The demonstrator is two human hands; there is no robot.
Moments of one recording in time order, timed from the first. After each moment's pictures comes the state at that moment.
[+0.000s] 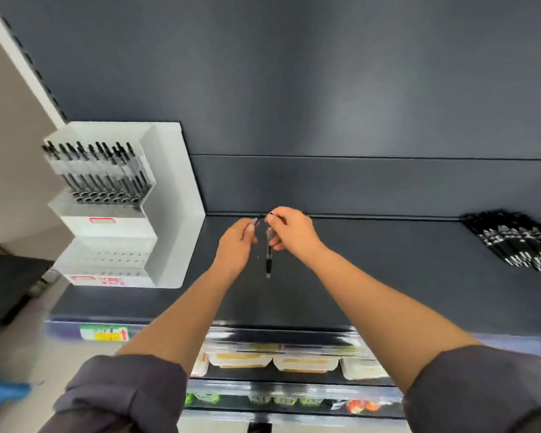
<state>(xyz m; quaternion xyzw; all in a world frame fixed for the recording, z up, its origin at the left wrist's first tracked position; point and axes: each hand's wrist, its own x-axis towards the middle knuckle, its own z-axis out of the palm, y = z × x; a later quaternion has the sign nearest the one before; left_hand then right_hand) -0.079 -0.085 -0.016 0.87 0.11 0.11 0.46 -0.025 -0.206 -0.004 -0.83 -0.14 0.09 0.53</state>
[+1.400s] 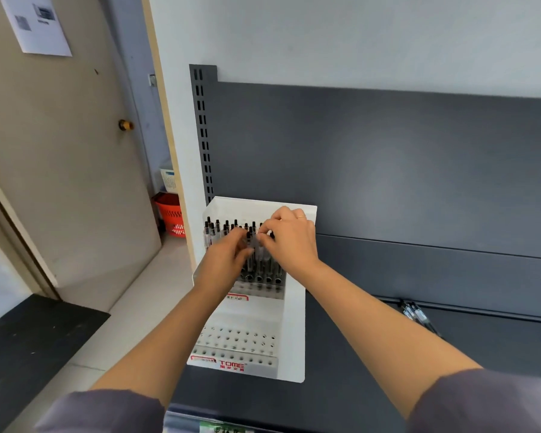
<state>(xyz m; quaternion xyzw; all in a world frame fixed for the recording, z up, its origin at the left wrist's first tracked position) -0.081 0.207 0.059 0.91 0.04 0.26 0.31 -0.014 0.078 0.089 -0.90 -0.30 -0.19 0.24</state>
